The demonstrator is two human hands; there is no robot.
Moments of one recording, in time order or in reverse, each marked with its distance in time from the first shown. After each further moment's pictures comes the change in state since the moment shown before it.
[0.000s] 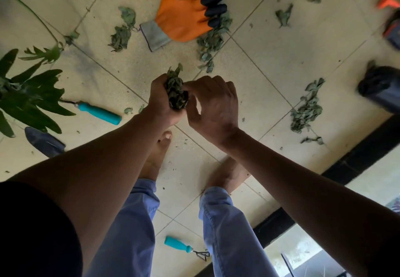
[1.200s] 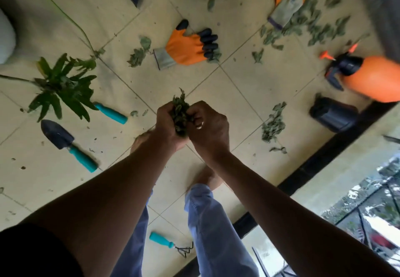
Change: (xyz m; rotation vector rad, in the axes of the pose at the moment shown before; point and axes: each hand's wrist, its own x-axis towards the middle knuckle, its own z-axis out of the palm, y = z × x) left_hand -0.122 -0.017 0.014 -0.136 -0.138 -0.051; right_hand -0.024 -0.081 -0.100 0.373 -0.155 0.417
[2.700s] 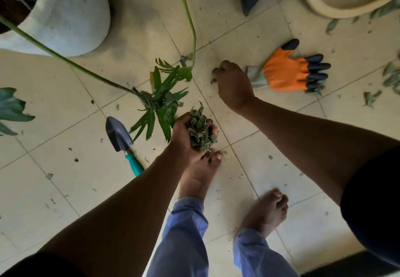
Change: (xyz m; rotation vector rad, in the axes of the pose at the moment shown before) left_hand 0.057 0.126 -0.143 -0.330 0.025 0.071; right_hand 0.234 -0.009 0.224 -0.659 -0.241 -0.677
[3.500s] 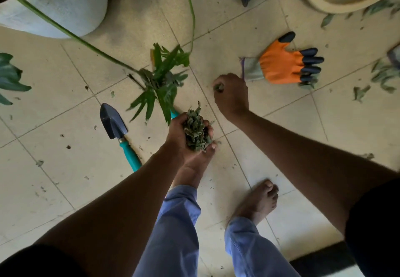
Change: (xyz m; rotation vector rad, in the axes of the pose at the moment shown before) left_hand -0.013 -0.018 -0.024 0.129 0.060 -0.004; right_hand -0.055 -0.030 -0.002 0.360 0.074 0.375
